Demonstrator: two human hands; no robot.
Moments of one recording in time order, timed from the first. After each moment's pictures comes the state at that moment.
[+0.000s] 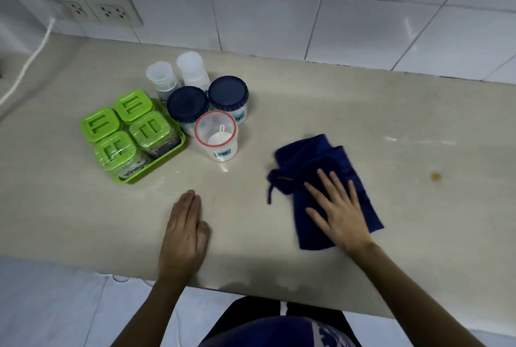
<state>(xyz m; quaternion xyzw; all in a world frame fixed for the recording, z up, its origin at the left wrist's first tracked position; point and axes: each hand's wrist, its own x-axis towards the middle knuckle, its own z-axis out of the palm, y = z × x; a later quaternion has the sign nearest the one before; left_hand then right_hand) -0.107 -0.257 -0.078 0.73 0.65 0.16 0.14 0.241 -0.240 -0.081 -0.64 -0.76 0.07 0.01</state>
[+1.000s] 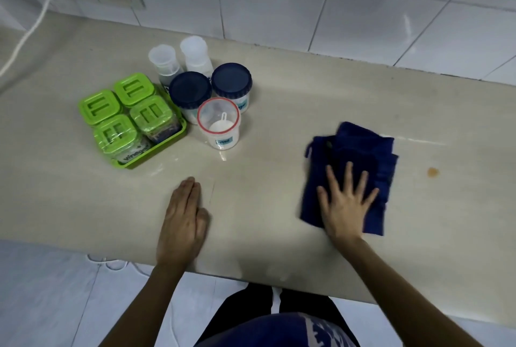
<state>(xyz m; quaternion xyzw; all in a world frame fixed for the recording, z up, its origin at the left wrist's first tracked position) -0.109 -0.257 -0.081 0.73 0.65 0.16 0.14 0.217 -0.240 -0.077 -0.81 -0.58 0.09 0.01</state>
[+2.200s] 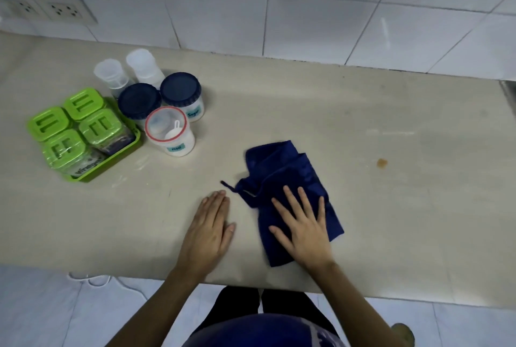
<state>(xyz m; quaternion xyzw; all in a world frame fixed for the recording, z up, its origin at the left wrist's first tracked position) 0.011 -0.276 -0.075 0.83 0.54 0.09 0.12 0.251 -0.303 -0.074 -0.66 -0.75 0.08 0.00</state>
